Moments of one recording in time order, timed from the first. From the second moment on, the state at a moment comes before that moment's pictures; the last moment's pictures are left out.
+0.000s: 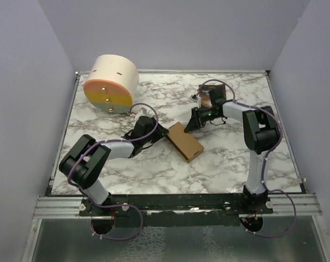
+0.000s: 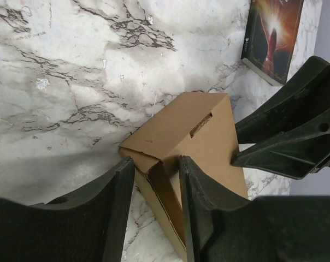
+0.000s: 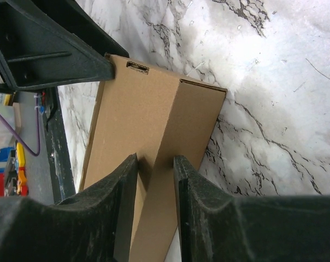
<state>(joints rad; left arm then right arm) -0.59 1.62 0.66 0.40 -0.02 -1.07 0.26 2.08 1.34 -0.40 -1.09 -0.18</state>
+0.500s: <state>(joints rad) -0.59 1.65 0.71 0.40 -0.02 -1.03 0.27 2.08 1.34 -0.41 -1.09 -0.19</state>
